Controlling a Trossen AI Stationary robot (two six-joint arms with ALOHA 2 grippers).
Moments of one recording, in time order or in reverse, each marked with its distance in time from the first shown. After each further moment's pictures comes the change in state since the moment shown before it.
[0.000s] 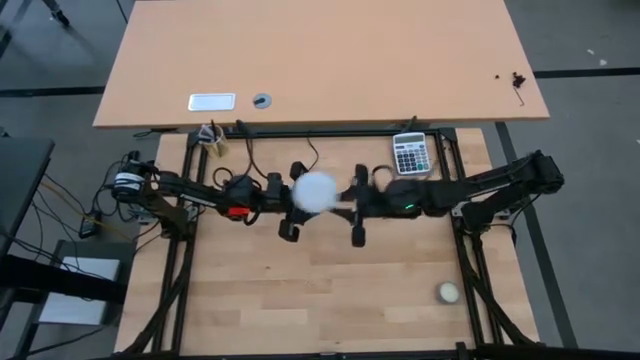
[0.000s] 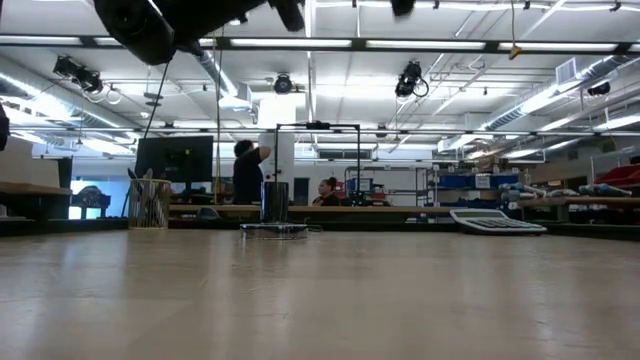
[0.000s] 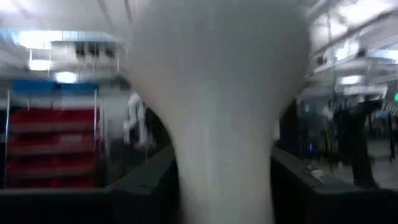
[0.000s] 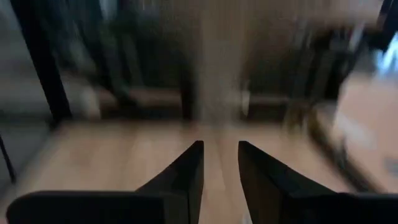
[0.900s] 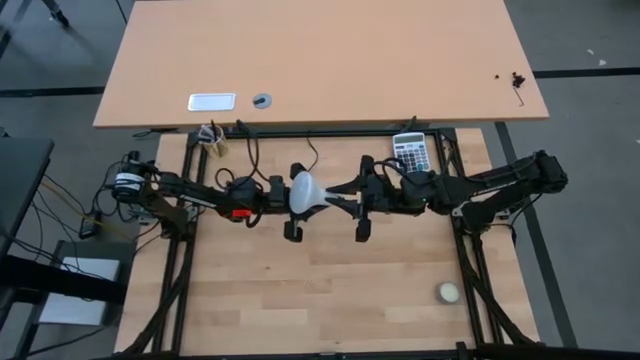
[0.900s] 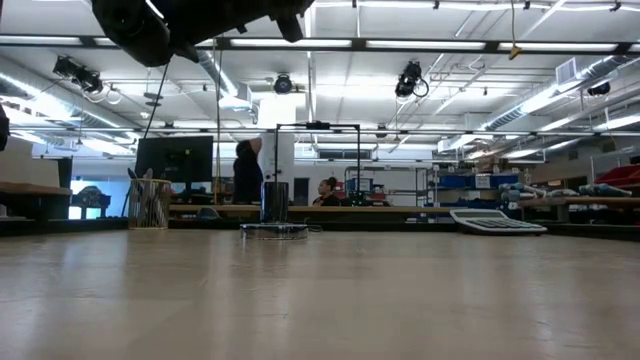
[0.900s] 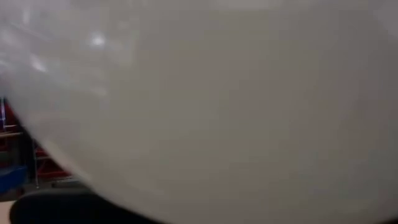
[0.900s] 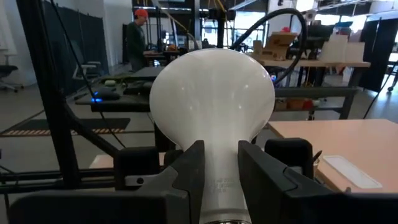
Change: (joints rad) left arm 0.000 0.008 -0.012 -0.071 -0.058 0.081; right arm 0.002 -0.022 0.028 0.154 0.002 0.007
